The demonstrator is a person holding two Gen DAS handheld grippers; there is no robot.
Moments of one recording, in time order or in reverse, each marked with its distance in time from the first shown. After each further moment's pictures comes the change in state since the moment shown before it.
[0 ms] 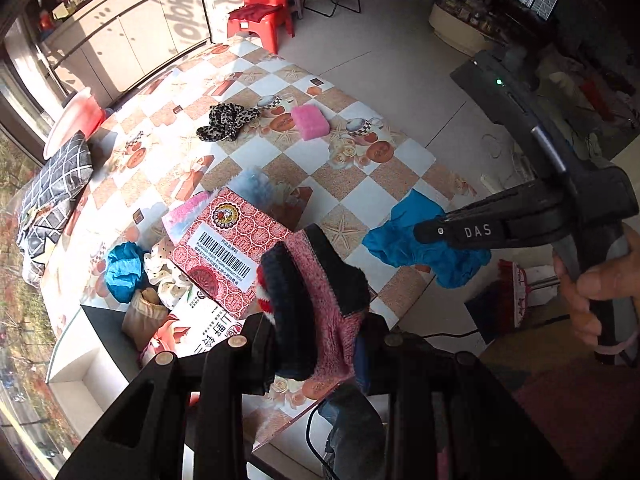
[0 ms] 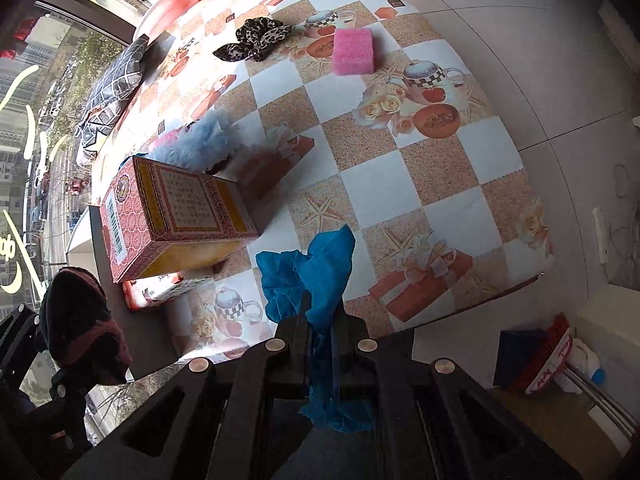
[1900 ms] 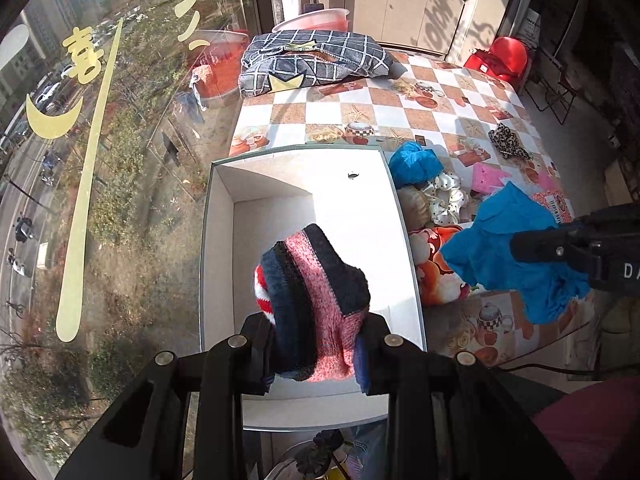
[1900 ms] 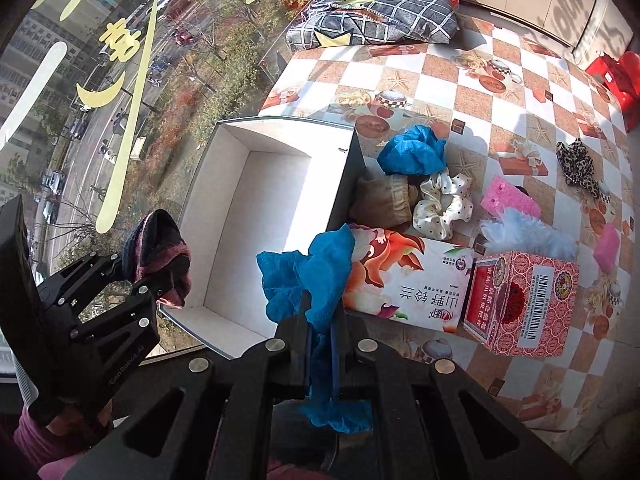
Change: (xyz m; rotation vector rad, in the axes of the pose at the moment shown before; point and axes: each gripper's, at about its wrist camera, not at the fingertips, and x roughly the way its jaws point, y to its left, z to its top) left arm -0.069 0.204 -0.189 -0.688 -0.053 0.329; right arm 0.017 0.315 -0.034 -0.681 0.039 0.066
